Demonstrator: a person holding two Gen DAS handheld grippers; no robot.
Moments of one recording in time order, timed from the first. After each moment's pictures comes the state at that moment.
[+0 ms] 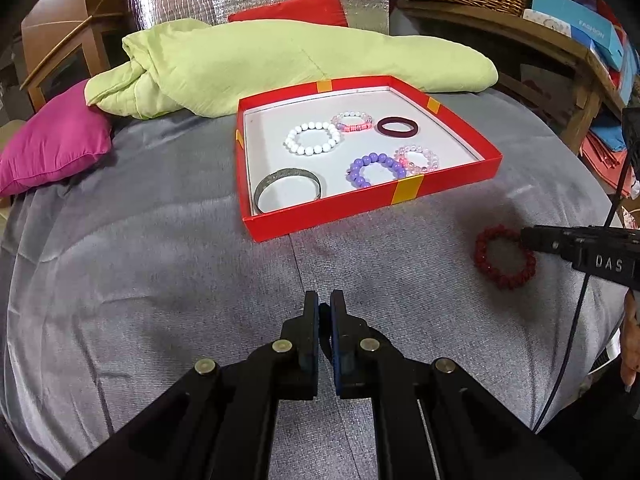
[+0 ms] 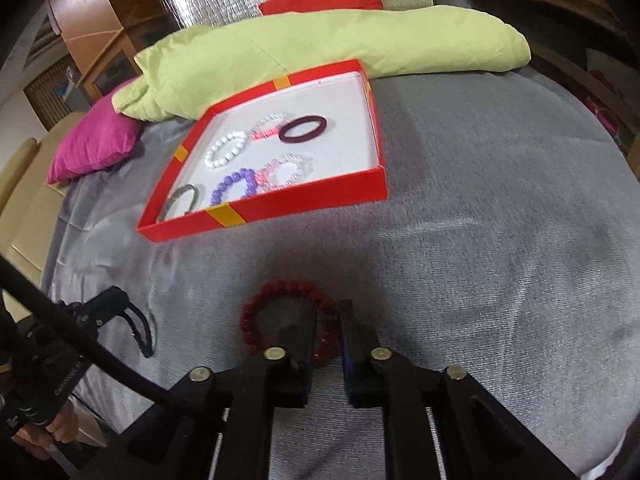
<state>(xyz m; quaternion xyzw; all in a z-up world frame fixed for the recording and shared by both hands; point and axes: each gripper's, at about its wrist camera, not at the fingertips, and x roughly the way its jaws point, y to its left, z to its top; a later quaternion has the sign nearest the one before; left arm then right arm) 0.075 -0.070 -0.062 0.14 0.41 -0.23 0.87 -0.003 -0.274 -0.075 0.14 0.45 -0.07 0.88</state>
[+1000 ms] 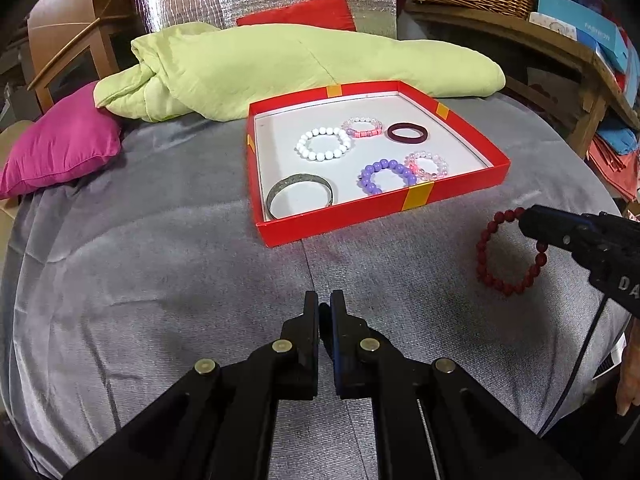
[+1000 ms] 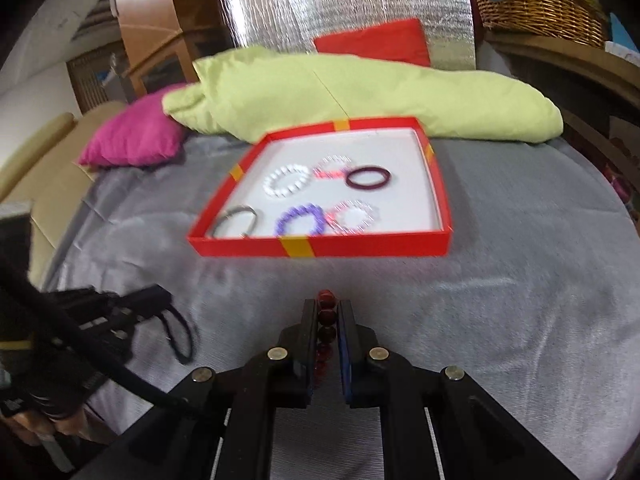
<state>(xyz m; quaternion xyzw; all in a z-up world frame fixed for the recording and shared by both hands) 0.076 -0.067 -0.057 0.14 0.40 -0.21 0.88 -0.008 -0.226 -0.048 0.08 0.37 -0.02 0.93</state>
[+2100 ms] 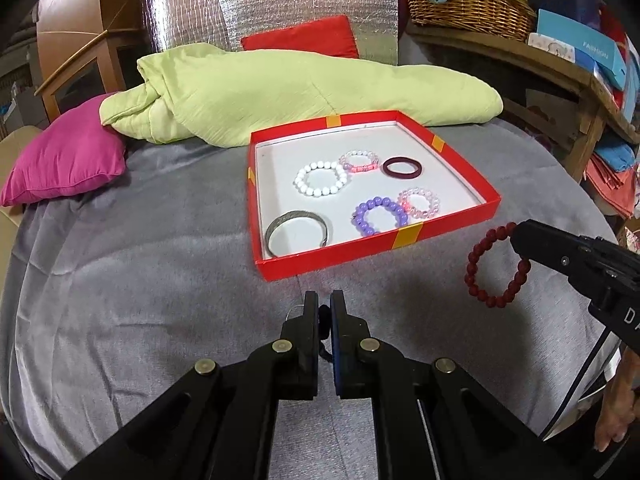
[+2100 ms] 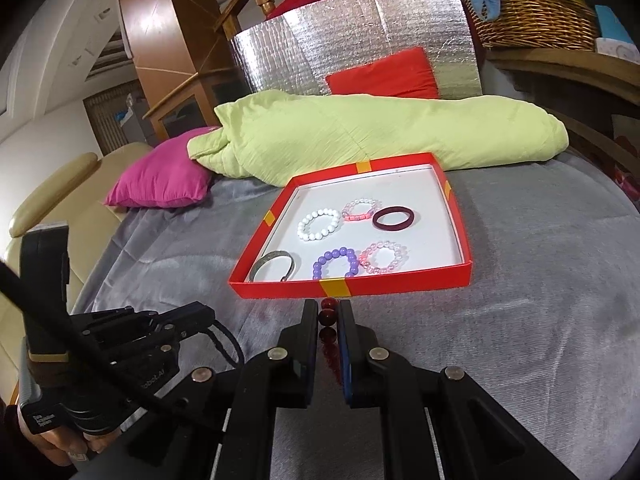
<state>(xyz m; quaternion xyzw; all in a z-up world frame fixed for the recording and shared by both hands) 0.076 -0.075 -0.034 0.12 0.37 -0.21 0.90 -0.018 -0.220 -0.028 0.12 0.30 0.00 0.95</state>
